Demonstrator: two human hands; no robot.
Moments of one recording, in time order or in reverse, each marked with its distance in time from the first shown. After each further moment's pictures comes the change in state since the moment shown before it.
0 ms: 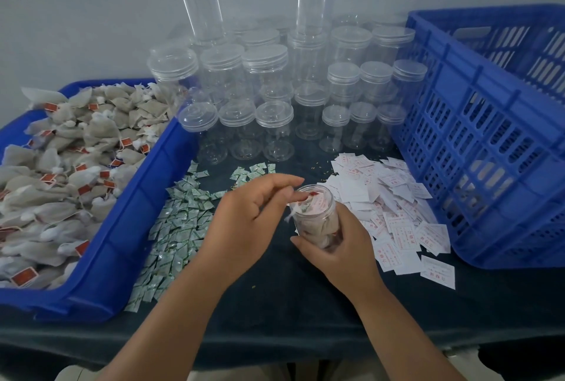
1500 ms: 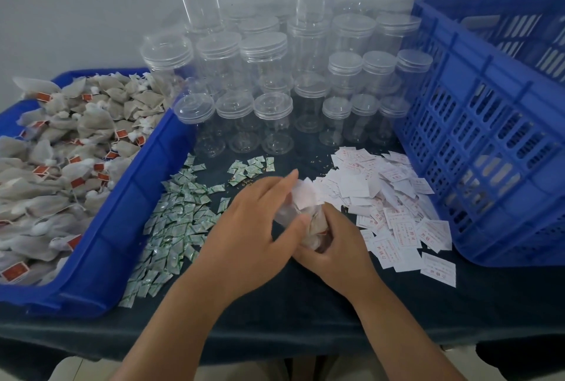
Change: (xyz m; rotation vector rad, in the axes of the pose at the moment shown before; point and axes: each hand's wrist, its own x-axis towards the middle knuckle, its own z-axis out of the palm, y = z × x) left_hand -0.012 -0.014 0.008 0.396 -0.154 0.022; right_hand 0.001 -0.008 0.000 -0.011 -0.165 -0.037
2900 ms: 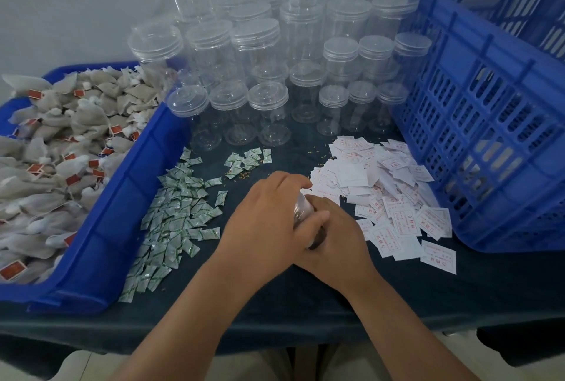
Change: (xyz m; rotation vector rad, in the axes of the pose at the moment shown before) left_hand 0.012 0.019 0.021 0.100 -0.015 -0.021; right_hand -0.003 0.004 0.006 -0.242 0.035 -0.136
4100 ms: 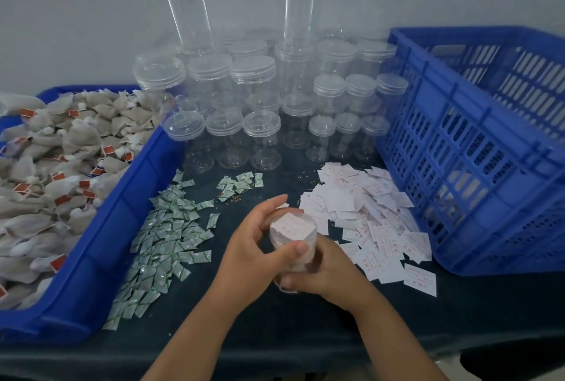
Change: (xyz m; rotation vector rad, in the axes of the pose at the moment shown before) left_hand -0.014 -0.028 0.022 -0.927 0.042 -0.136; right_hand 0.003 -0.004 -0.025 0.574 -0.424 0.281
